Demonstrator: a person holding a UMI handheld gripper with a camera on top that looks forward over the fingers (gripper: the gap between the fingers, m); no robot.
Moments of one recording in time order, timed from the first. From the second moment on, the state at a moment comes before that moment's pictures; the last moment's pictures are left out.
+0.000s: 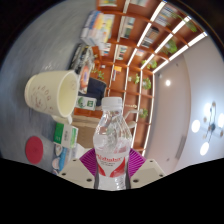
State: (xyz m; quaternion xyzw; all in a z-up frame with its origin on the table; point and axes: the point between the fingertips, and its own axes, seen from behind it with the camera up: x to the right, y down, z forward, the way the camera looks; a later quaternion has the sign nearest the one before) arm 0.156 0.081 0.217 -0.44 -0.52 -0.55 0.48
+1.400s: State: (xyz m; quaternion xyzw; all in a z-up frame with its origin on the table) arm 0.215 0.049 0.103 -0.76 -0.02 0.00 0.64
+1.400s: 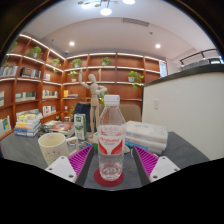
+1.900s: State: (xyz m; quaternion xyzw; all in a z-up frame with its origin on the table) arm 0.190 -0.098 0.122 -0.80 0.01 0.00 0.61
